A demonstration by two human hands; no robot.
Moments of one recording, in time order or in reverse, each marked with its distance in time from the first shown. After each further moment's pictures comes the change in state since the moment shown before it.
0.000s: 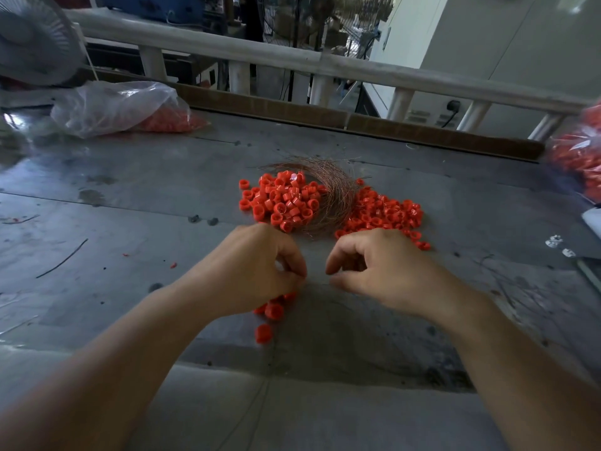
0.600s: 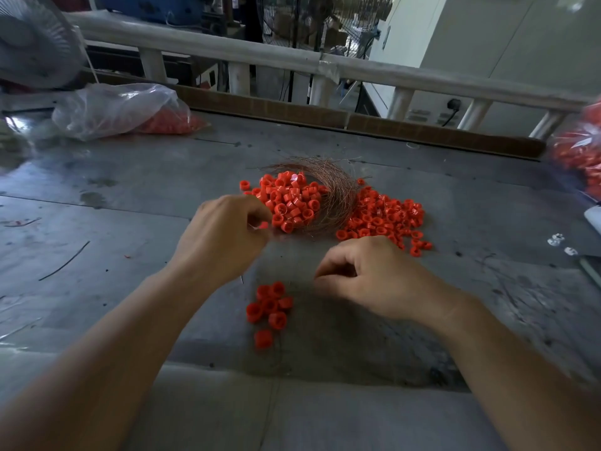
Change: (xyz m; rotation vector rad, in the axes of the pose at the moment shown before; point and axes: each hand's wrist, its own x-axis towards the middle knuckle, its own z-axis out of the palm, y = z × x) left_hand 0.017 -0.029 -0.004 0.098 0.385 -0.241; right_hand 0.003 0.001 0.010 0.036 -0.049 -0.065
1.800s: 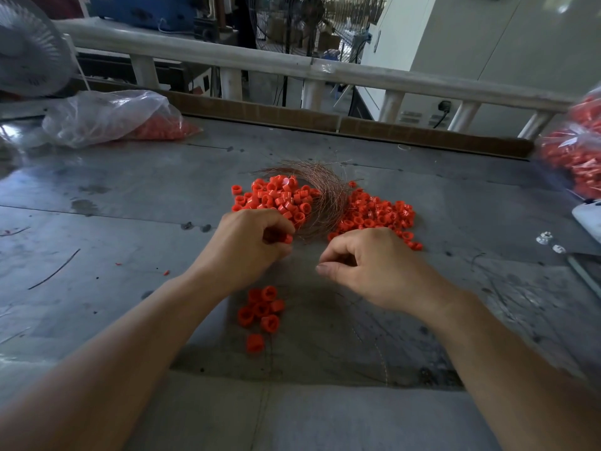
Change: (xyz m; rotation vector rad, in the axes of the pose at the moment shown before) left_hand 0.006 0.009 0.023 -0.175 -0.109 0.114; right_hand -0.001 0.007 -0.007 -0.098 0.129 0.031
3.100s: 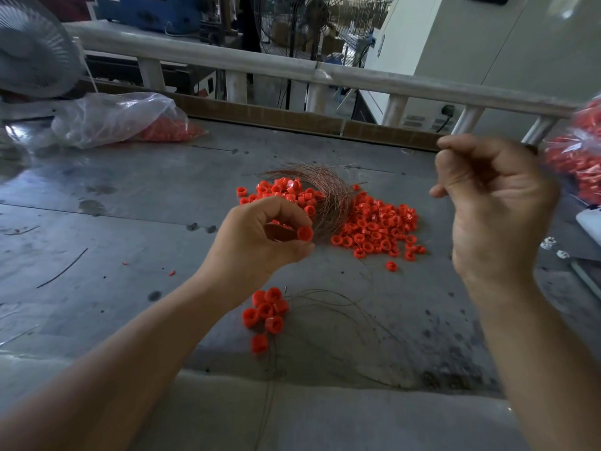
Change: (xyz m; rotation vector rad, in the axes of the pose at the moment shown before) left_hand -0.020 0.026 -0.014 -0.566 0.014 -0.012; right_hand -0.005 0.009 -0.044 0.605 1.001 -0.320
